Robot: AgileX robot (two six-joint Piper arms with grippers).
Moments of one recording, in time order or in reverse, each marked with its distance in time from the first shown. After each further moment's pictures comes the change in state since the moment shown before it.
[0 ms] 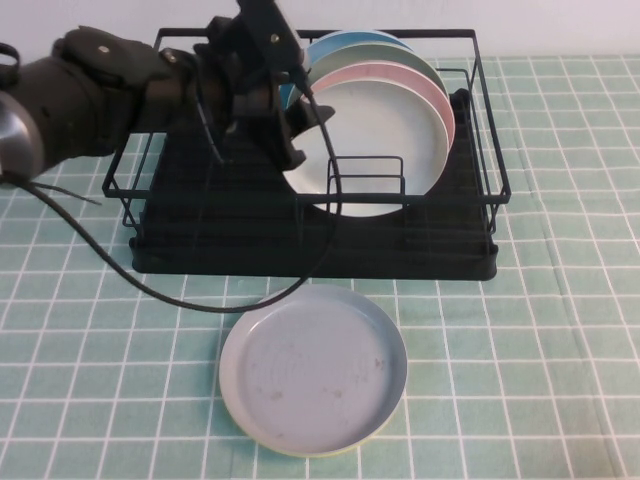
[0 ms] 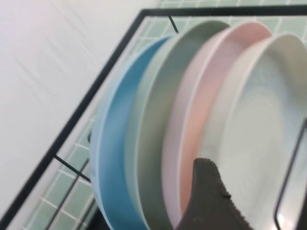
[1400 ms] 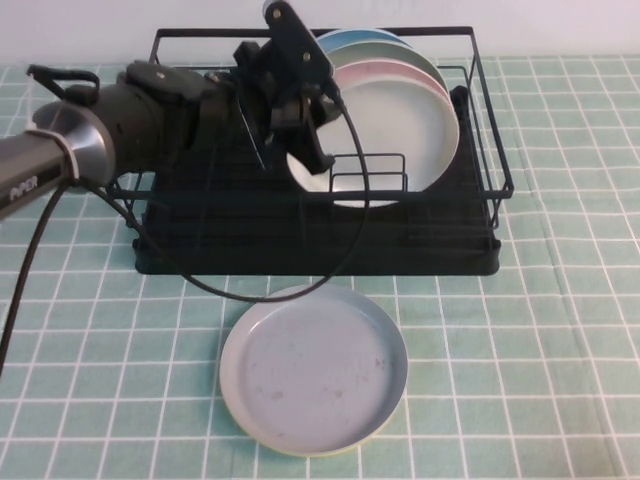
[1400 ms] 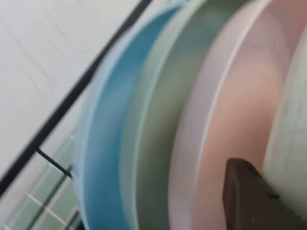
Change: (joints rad) right arm 0.000 0.000 0.000 0.000 0.000 0.000; left arm -0.036 0.155 -0.080 -0.182 -0.114 0.102
